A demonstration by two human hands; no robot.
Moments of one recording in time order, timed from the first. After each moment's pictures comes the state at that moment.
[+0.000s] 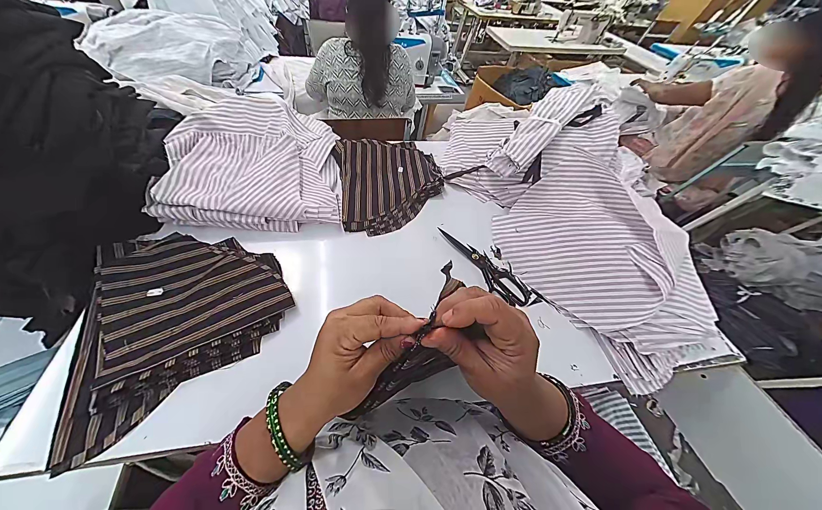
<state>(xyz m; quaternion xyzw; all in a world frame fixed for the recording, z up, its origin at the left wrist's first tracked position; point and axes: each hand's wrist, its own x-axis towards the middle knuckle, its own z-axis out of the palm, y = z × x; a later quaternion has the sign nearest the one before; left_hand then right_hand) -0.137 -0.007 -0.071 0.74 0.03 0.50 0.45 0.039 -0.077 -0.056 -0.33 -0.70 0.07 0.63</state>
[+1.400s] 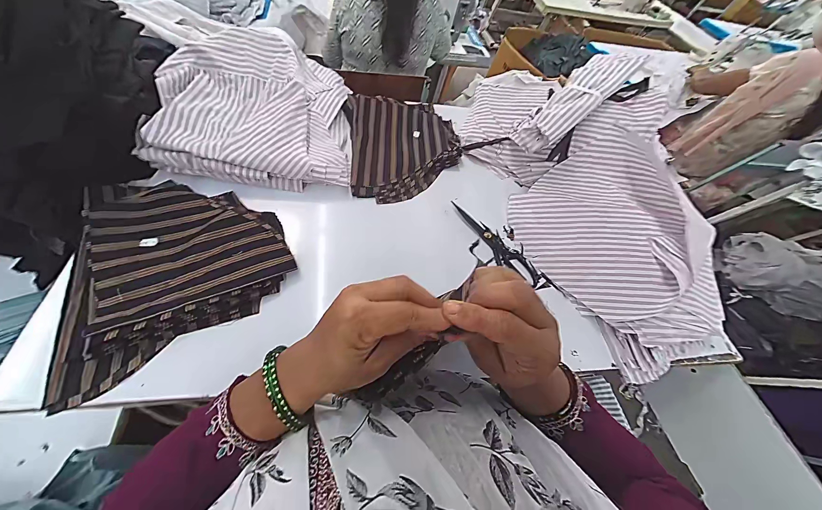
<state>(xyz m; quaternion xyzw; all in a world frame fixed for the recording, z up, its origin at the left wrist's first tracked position) -0.142 -0.005 -0.067 0.80 -0.02 0.47 0.37 0.048 -0.079 -0.063 -0.33 -0.77 -0.06 0.55</state>
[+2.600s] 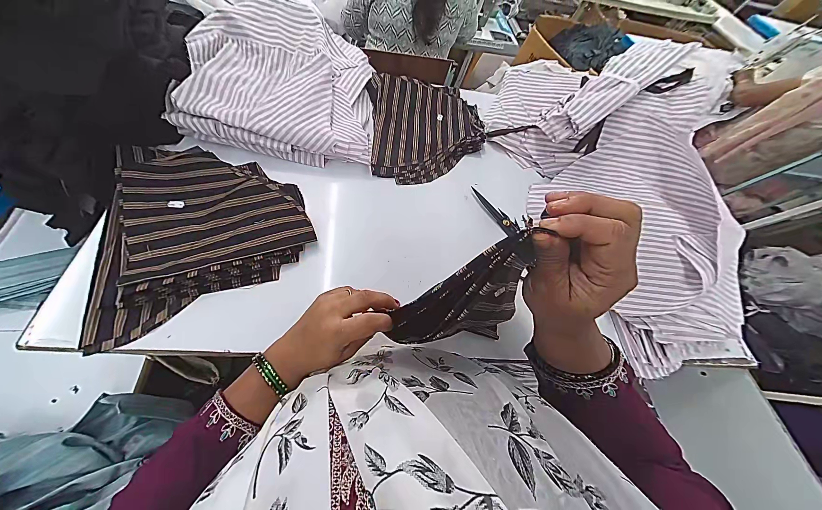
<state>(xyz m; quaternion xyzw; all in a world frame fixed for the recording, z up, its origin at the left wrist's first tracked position) -0.198 -0.016 -0.151 0.88 0.06 0.43 0.19 0.075 -0.060 -0.053 -0.37 -0.70 -0.13 0.60</state>
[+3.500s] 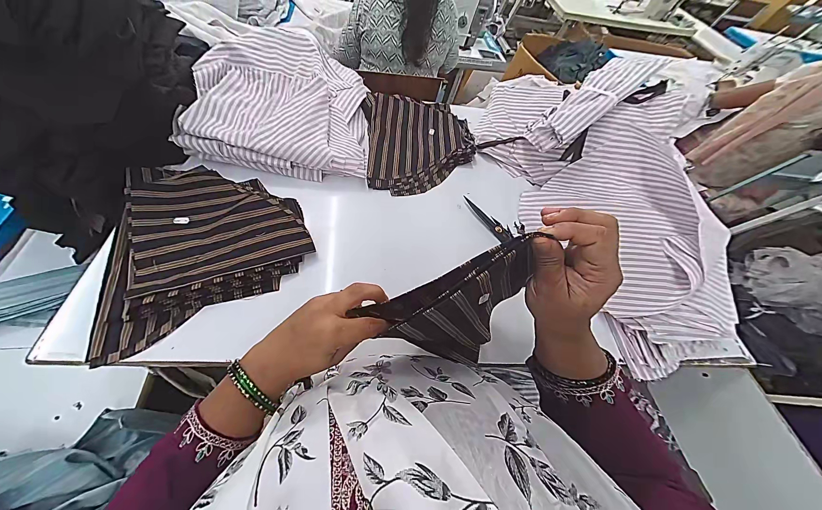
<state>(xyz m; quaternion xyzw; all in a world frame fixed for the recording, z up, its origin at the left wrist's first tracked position) -0.209 -0.012 -0.117 0.91 0.06 0.37 0.19 0.094 -0.069 -0.066 -0.42 -0.65 -0.11 0.62</state>
